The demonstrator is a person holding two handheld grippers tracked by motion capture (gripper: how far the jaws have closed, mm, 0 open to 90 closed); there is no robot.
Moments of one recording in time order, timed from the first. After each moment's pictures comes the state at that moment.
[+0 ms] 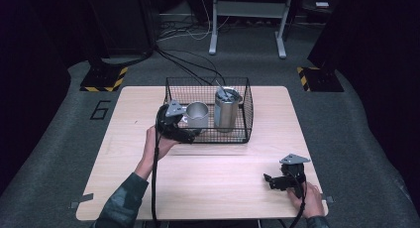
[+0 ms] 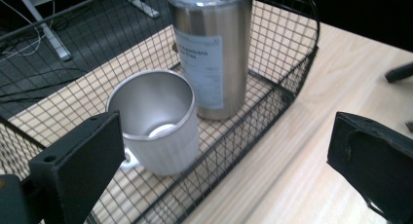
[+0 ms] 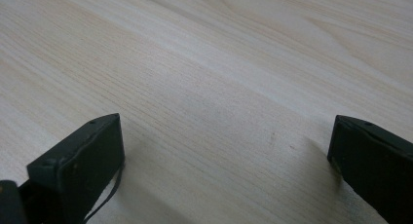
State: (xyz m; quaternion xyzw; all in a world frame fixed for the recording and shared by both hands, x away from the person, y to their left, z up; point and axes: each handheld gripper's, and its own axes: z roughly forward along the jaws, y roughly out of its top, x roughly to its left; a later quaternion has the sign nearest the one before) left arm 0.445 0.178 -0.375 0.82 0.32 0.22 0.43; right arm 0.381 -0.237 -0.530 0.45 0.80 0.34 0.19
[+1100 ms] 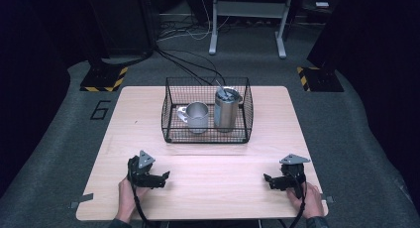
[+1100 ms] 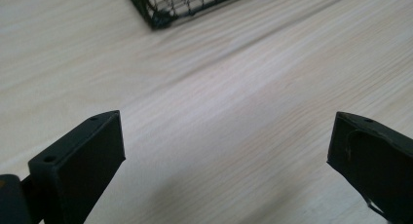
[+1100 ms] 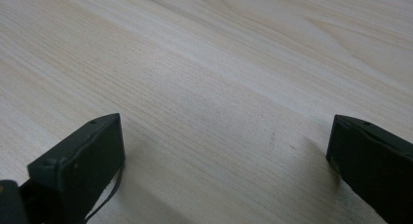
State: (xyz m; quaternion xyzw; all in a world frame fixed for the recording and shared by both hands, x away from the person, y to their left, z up) left arm 0.367 0.267 -0.515 0.80 0.44 0.23 0.34; right arm 0.380 -0.237 -0.530 0.45 0.81 0.34 0.19
